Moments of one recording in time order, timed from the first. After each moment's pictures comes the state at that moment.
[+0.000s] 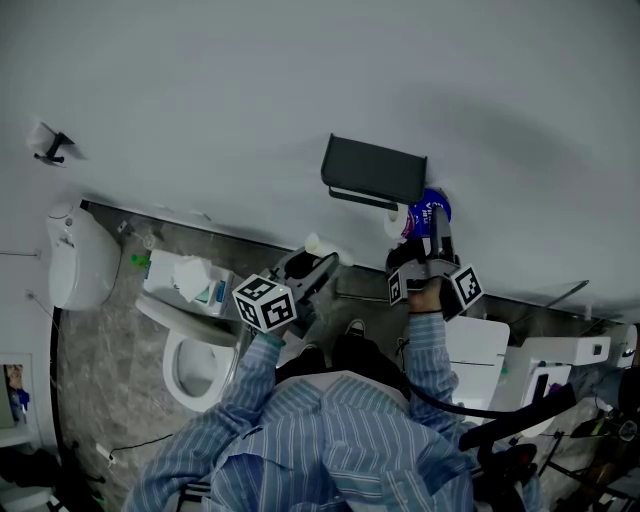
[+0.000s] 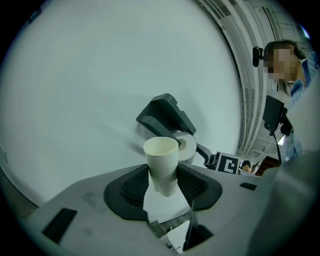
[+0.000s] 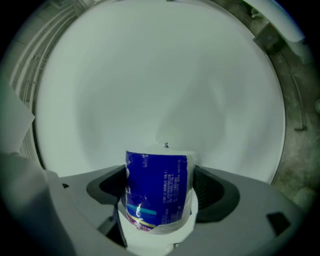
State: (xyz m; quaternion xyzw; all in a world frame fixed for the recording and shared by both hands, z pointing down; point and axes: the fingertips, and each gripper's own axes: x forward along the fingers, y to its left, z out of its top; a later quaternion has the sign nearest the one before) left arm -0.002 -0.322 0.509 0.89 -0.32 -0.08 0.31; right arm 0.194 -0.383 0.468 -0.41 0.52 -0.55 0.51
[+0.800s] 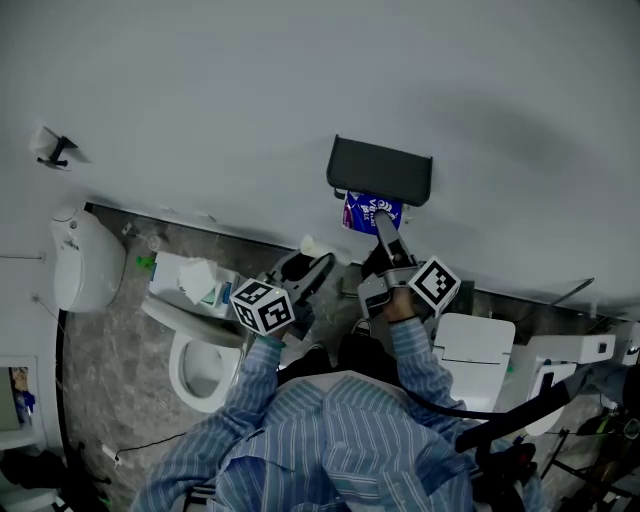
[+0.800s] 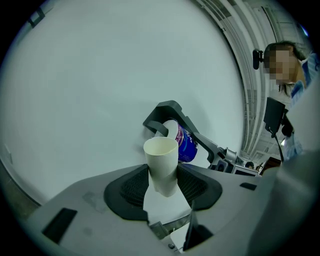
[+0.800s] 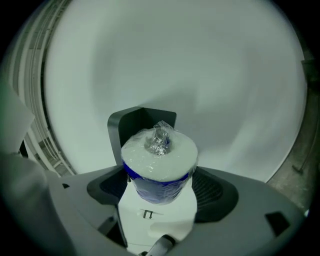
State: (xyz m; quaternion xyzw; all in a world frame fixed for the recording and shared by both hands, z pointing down) left arm -0.026 -0.323 0.510 0.88 -0.34 -0.09 0.31; right arm 0.085 -0.375 0.458 -0.39 0.68 -0.52 0.33
